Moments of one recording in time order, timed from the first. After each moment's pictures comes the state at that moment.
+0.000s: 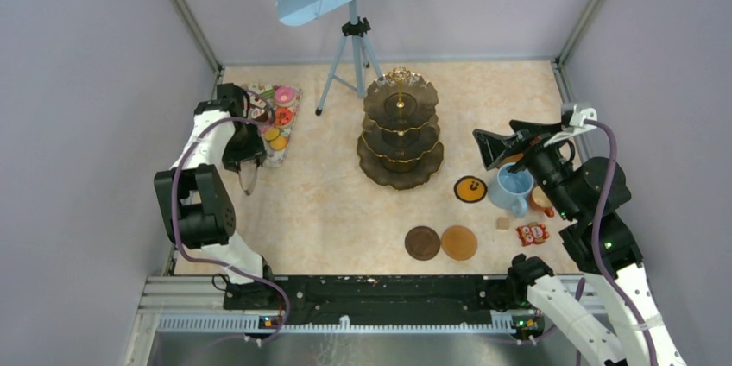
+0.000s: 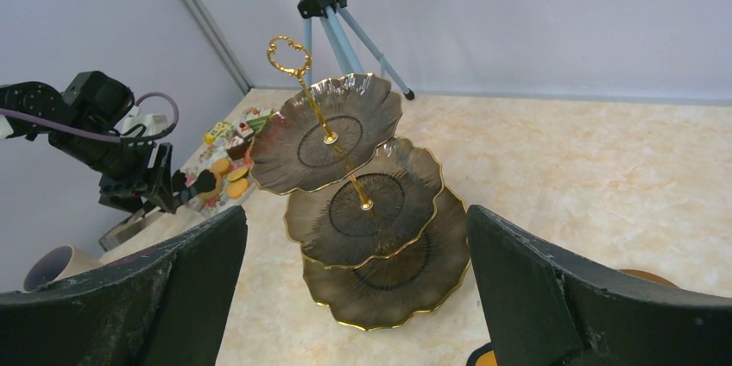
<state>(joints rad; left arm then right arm) 0.15 1.65 1.32 -0.96 -0.15 -0.26 0.39 0.54 0.92 -0.30 -0.04 0.30</state>
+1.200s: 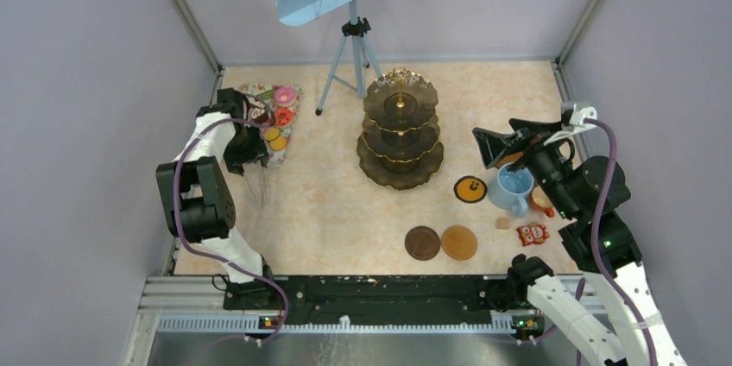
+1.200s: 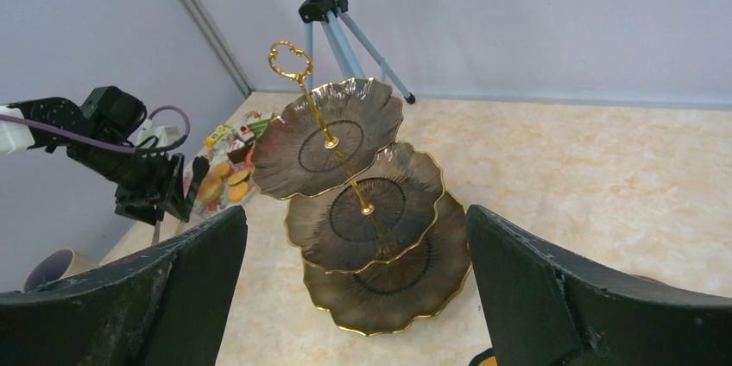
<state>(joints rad) 0.17 1.71 1.30 -0.88 -0.08 -0.25 0.39 0.54 0.92 -0.29 -0.04 0.30</state>
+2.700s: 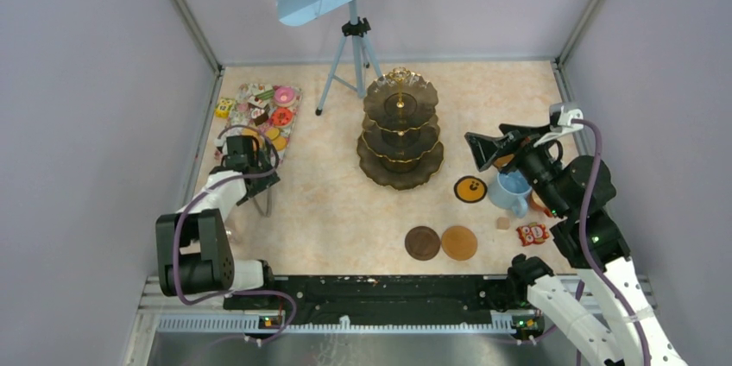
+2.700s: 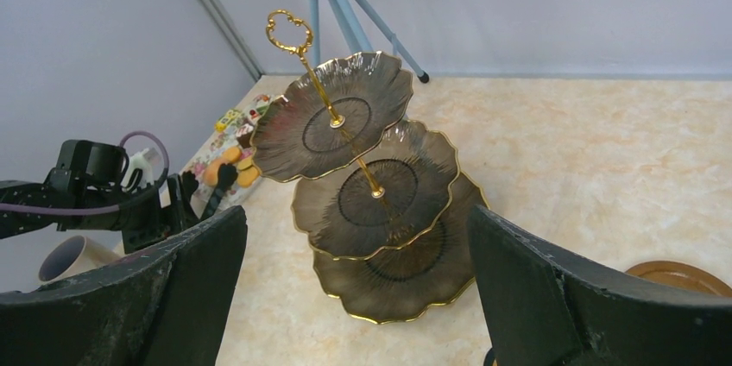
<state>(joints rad) 0.12 1.35 0.69 -0.36 -0.18 -0.45 0.39 0.54 0.85 -0.24 -0.07 0.34</state>
